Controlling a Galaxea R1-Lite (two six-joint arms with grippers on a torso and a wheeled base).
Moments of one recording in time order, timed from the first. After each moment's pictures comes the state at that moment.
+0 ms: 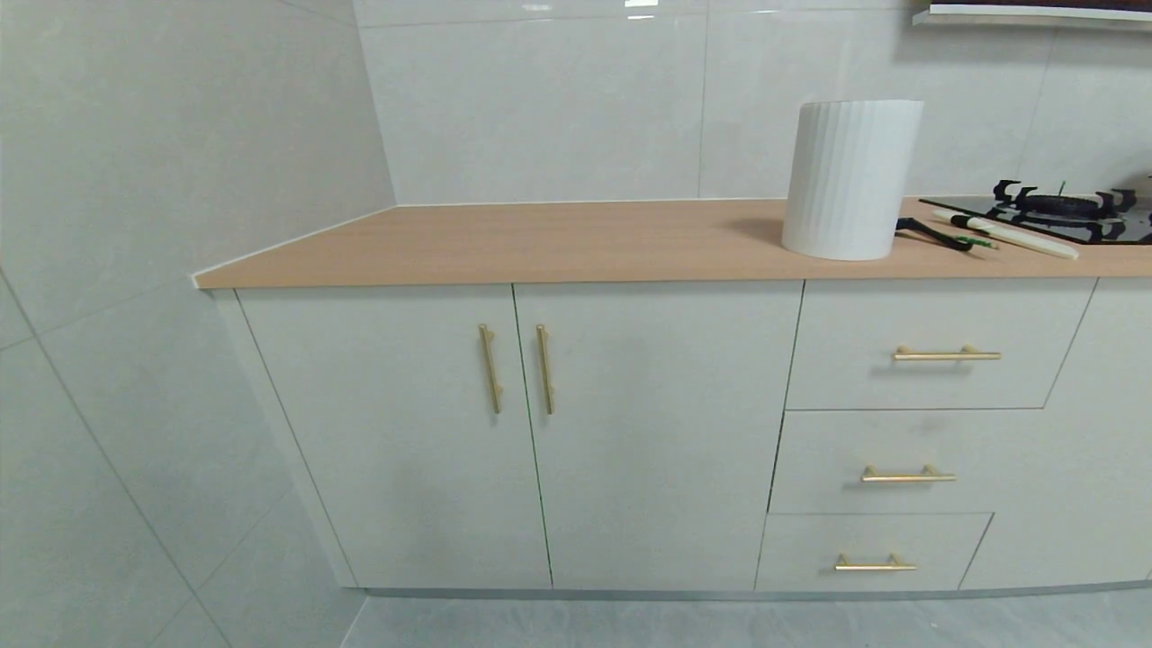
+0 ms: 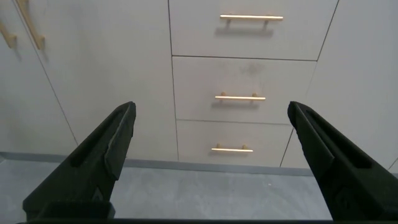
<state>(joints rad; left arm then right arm) 0.00 0.00 0.00 0.01 -0.04 0.01 0.00 0.00 0.00 0.00 0.03 -0.03</state>
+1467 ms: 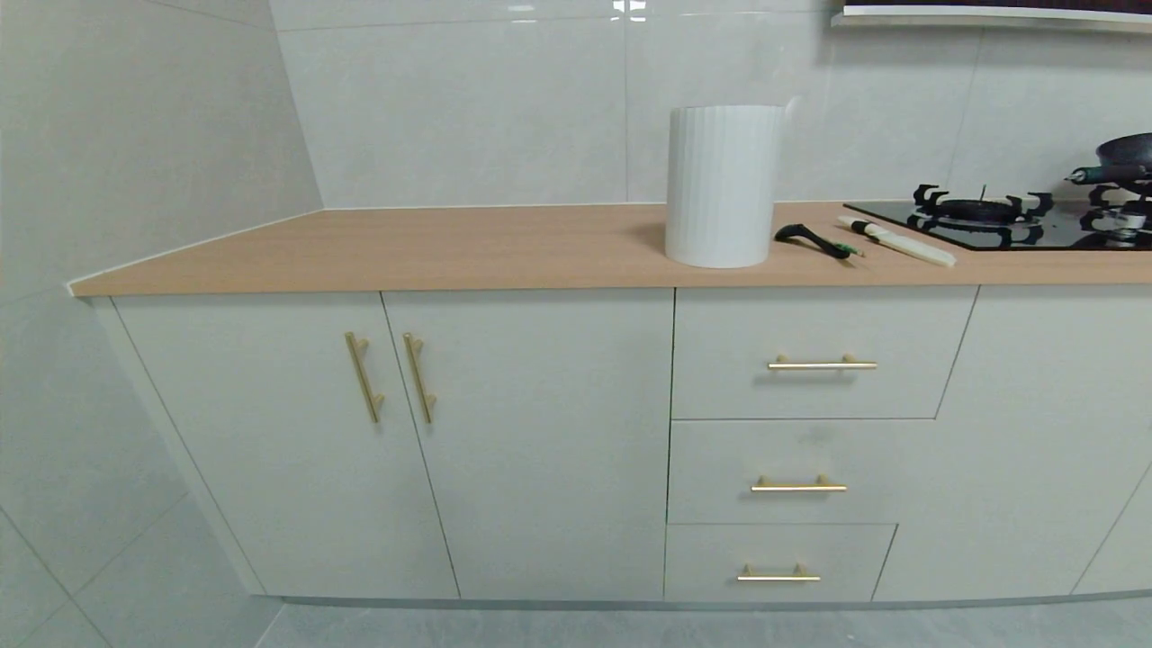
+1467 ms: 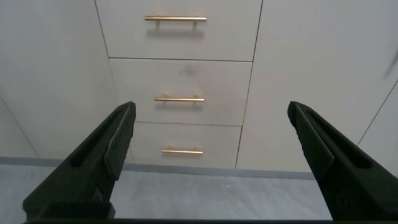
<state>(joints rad) 0.00 0.00 0.00 0.01 -0.04 0.01 0.00 0.00 0.00 0.00 0.03 -0.02</state>
